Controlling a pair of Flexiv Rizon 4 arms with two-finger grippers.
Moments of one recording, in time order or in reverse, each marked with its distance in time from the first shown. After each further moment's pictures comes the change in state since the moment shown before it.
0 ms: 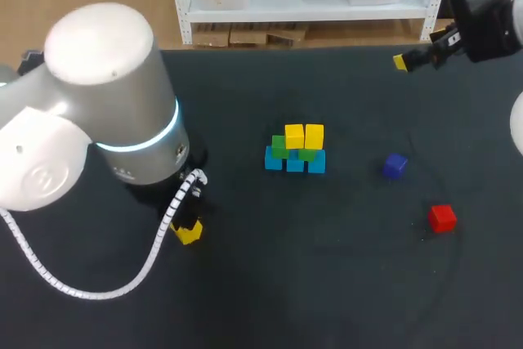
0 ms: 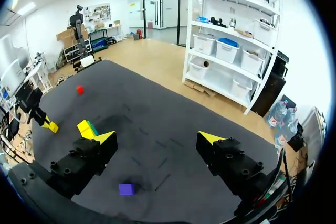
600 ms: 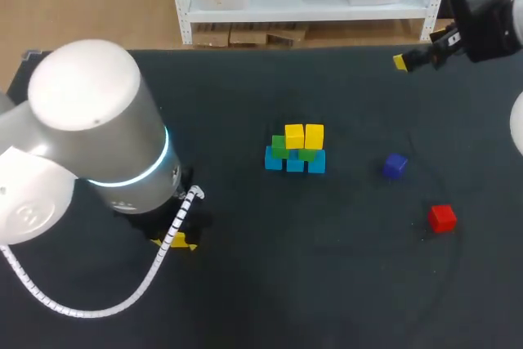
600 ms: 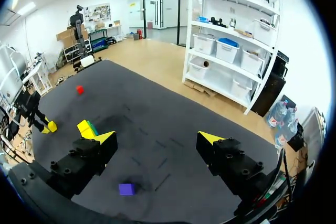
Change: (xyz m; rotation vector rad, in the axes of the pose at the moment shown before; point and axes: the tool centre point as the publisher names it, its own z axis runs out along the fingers) left arm 0.019 -0.001 0.013 -0.012 -0.066 -0.227; right arm 0.000 0.000 0.000 0.000 0.000 0.000
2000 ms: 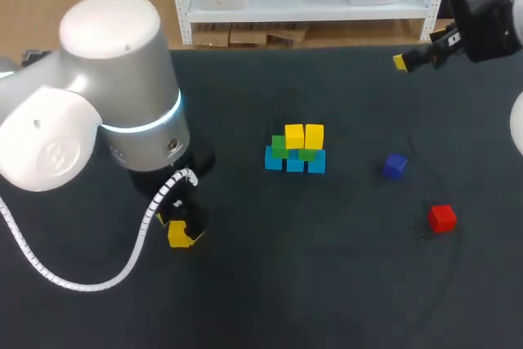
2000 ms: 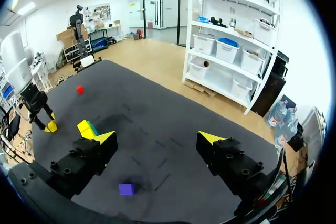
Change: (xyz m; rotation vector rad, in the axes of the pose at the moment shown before) left arm -0.021 0.007 0.000 0.050 0.163 0.501; right arm 0.000 0.000 0.000 0.000 0.000 0.000
